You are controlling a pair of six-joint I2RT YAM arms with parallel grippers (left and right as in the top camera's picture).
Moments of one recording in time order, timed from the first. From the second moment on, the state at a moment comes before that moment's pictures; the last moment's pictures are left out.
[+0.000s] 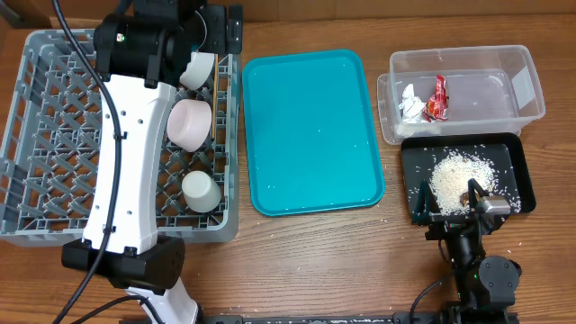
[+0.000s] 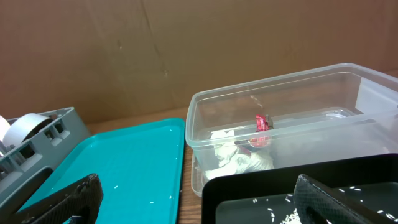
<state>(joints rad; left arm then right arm) -0.20 1.88 2.31 -1.18 -0.12 -0.07 0.00 0.01 0.02 -0.03 -0.09 0.23</state>
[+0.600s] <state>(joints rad) -0.12 1.59 1.97 -0.91 -0.11 -0.07 0.00 0.01 0.02 -0.03 -0.09 0.23</state>
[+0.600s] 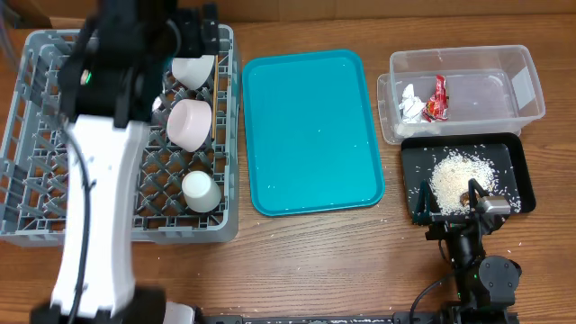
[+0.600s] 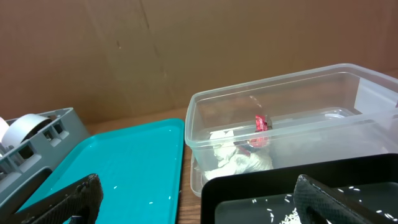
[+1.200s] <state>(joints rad) 0.04 0.58 0.46 0.03 -0.03 0.00 0.00 0.01 0.02 -0.03 -0.08 0.23</state>
